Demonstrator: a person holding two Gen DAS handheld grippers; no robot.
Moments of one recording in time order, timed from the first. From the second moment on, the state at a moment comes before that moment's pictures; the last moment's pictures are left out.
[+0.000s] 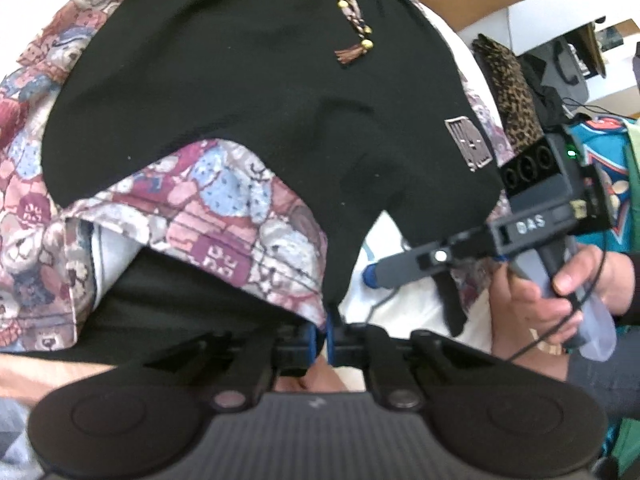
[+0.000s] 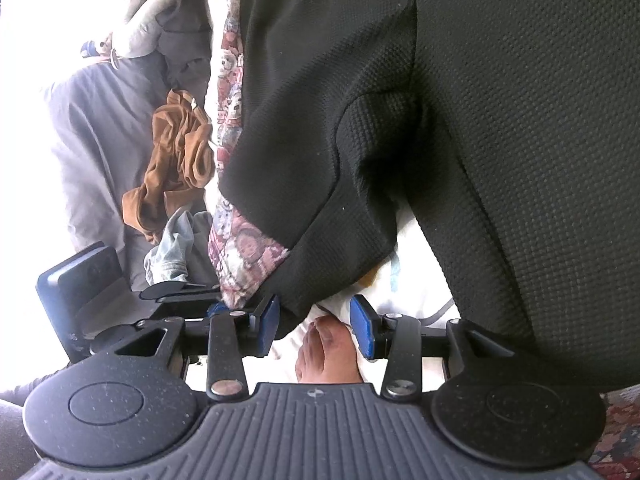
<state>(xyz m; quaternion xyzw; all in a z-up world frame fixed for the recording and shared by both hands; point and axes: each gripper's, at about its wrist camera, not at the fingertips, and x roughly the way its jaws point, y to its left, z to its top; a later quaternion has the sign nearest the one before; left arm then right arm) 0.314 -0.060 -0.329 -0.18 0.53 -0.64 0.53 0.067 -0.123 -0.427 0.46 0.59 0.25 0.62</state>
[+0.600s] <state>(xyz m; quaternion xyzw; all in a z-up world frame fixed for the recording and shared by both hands) 0.299 -0.067 -0.325 -0.32 0.50 -0.65 0.48 0.050 -0.115 -0.453 0.55 0.59 0.24 0.54</state>
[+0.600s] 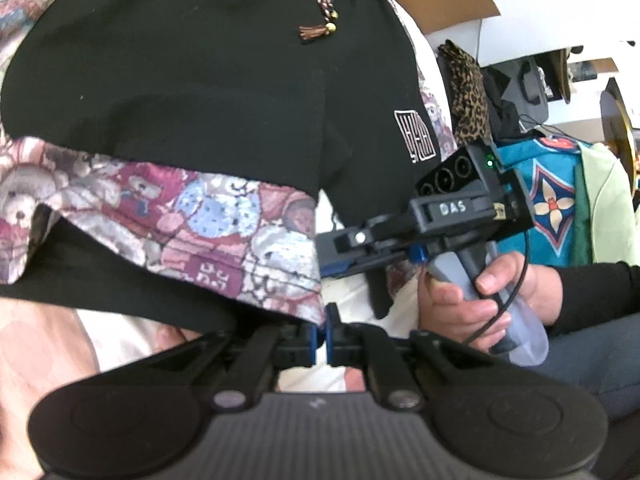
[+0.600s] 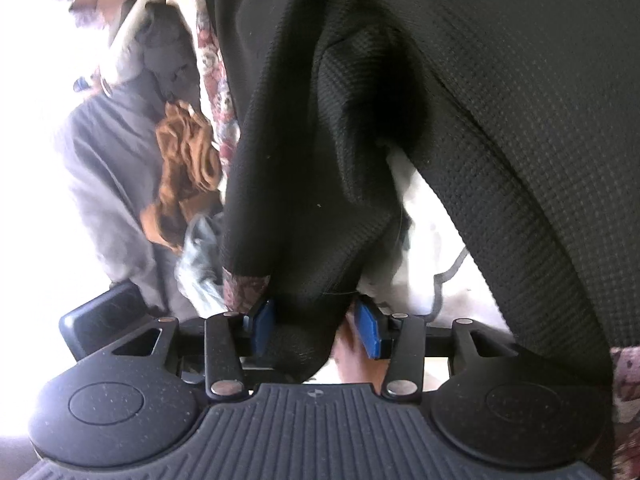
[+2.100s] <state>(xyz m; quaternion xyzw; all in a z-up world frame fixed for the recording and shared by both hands) 0.327 0.005 -0.441 -0.62 0.37 -0.17 0.67 0.032 -0.145 -0.436 0.39 0.66 0.23 0.60</state>
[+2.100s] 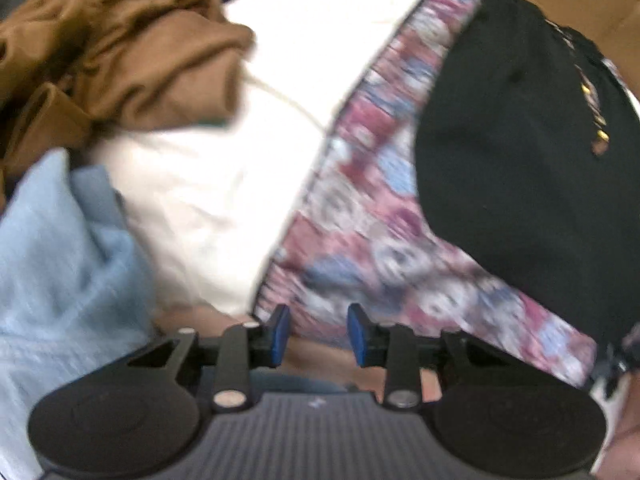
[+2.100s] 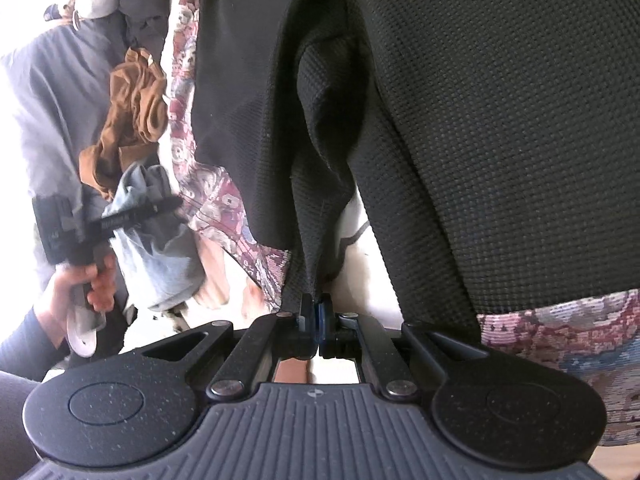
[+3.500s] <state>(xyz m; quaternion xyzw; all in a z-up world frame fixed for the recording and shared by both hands) 0.362 0.101 -0.470 -0.69 0.23 -0.07 0.68 0.026 -0.119 -0.447 0.37 0.69 0.25 0.57</state>
